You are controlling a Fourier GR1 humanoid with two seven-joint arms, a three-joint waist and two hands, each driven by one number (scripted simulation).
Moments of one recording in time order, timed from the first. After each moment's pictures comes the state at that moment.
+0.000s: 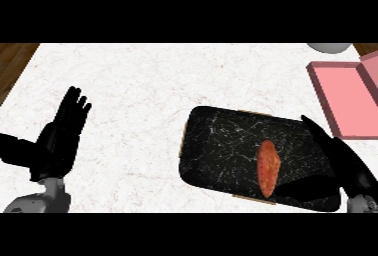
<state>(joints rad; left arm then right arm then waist) -0.08 0.17 0.01 -1.67 0.17 0.16 0.20 -0.02 -0.31 0.11 -1.92 0.27 0.18 0.86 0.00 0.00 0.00</state>
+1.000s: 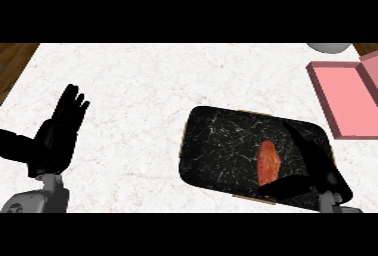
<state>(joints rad) -0.11 0.14 0.07 -1.65 0.14 0.10 0.20 0.00 -0.16 0.11 -1.79 0.42 0.20 0.76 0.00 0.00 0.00</state>
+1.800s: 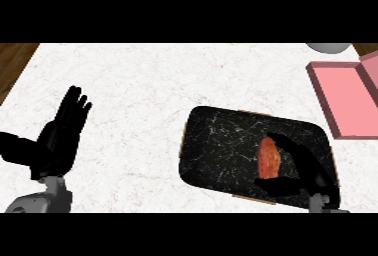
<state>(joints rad) -0.10 0.11 0.08 -1.67 0.11 0.09 0.22 0.02 -0.12 0.13 -1.73 0.51 0.20 0.65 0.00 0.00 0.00</state>
